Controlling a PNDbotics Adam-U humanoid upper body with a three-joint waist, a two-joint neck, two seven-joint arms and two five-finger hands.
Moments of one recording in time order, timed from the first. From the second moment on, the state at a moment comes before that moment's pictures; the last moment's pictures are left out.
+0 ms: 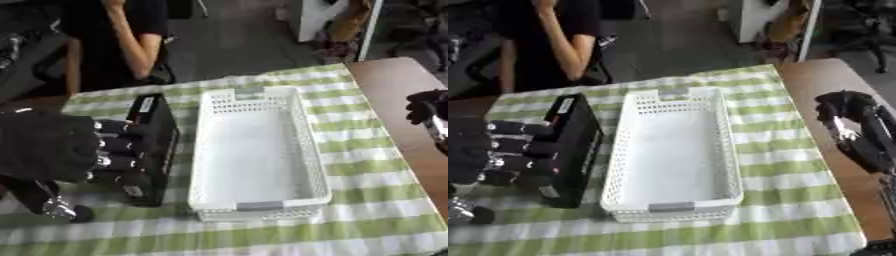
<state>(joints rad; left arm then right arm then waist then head) -0.53 1.11 -0.47 -1.89 -1.34 -0.91 0.15 -0.19 -0.51 -0.09 -1.67 0.20 -0.26 0.13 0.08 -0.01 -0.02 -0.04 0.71</state>
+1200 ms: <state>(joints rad) -0.45 1.11 -0.48 -1.84 -1.29 -0.91 0.04 -0.19 -0.51 -0.09 -1.66 0.20 -0.26 0.13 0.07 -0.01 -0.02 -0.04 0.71</state>
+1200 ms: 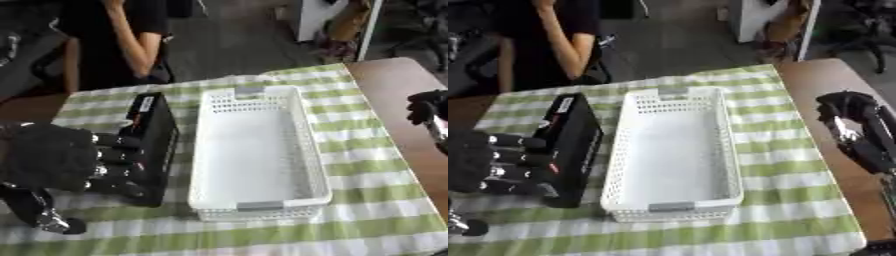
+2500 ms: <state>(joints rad) -0.50 1.04 -0.48 -1.75 -1.44 -0.91 0.12 -0.19 -0.51 -0.09 -1.66 0.19 -0.27 0.15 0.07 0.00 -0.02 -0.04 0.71</state>
